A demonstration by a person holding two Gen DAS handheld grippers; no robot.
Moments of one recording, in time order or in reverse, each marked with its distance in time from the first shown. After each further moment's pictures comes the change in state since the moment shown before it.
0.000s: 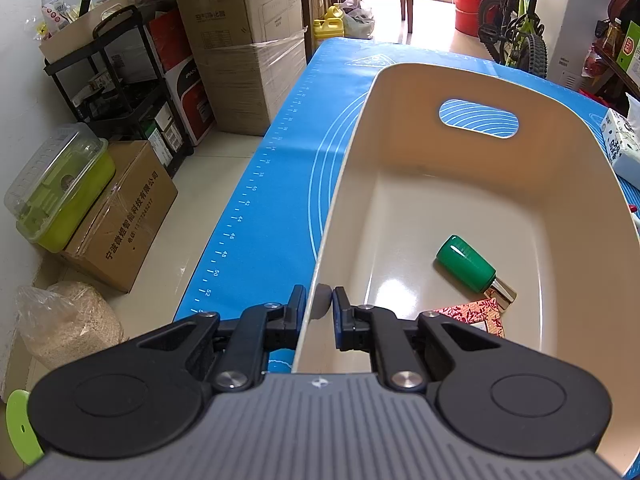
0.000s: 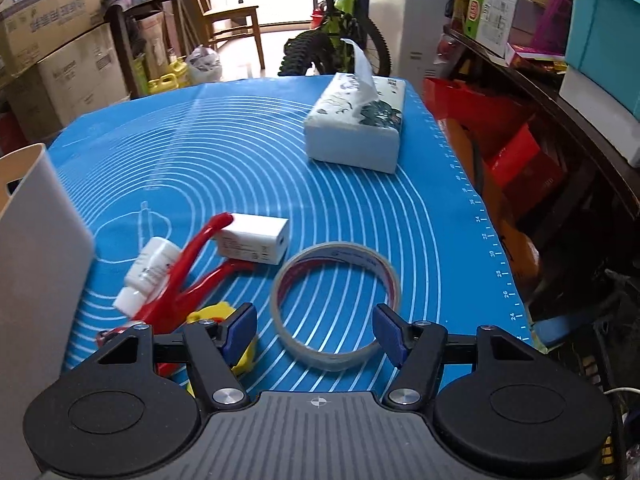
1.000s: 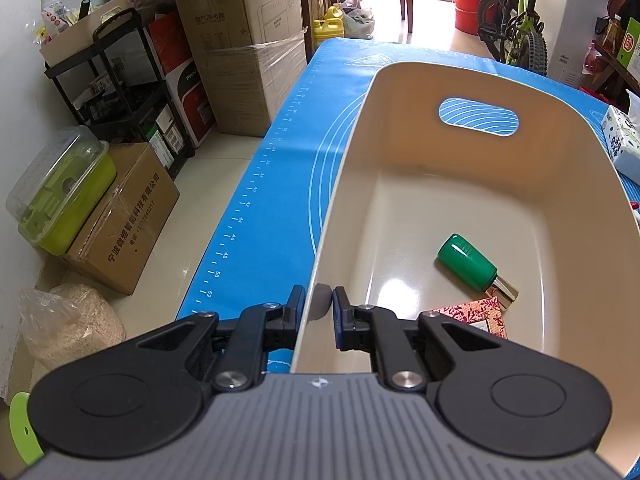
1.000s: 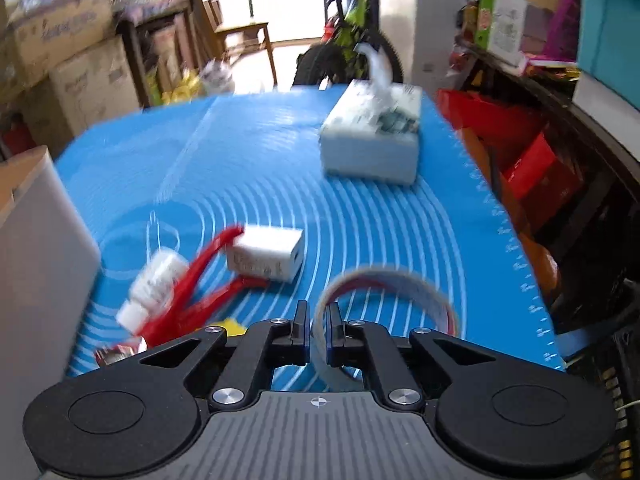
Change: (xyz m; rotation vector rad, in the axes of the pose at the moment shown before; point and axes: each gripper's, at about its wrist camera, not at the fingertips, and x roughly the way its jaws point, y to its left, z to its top) left arm -0.001 -0.001 0.001 0.007 -0.001 0.006; right arm 0.005 0.001 0.002 0.017 -0.068 0.055
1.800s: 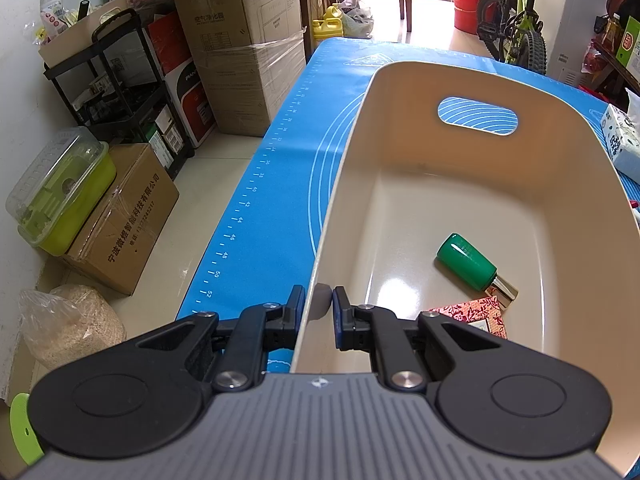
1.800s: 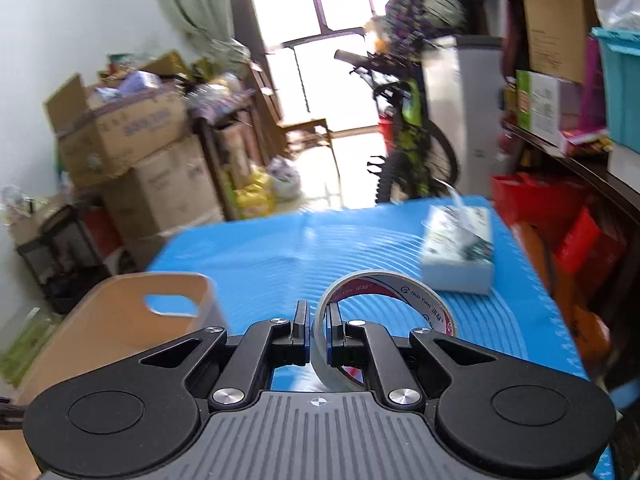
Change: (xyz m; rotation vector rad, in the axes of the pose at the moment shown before) left arm 0.000 0.001 0.001 0.004 0.000 0.000; right arm -0.090 0.054 0.026 0.002 -0.277 0.227
